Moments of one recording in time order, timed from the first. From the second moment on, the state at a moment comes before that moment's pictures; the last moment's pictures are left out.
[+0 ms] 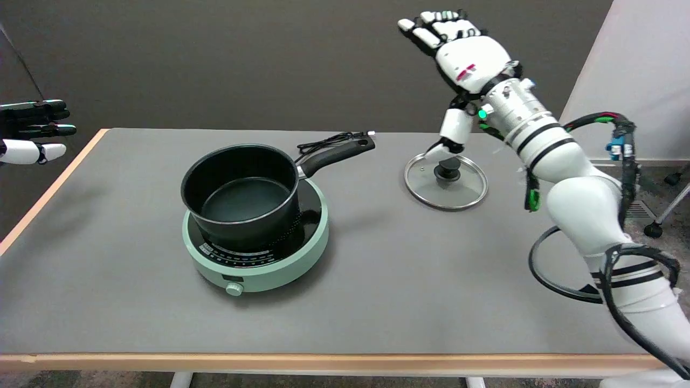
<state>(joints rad) 0.24 -1.16 -1.42 1.79 0.80 -0.25 -0.44</state>
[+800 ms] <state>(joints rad) 0.21 -1.09 -1.32 1.67 0.85 -0.12 -0.42</state>
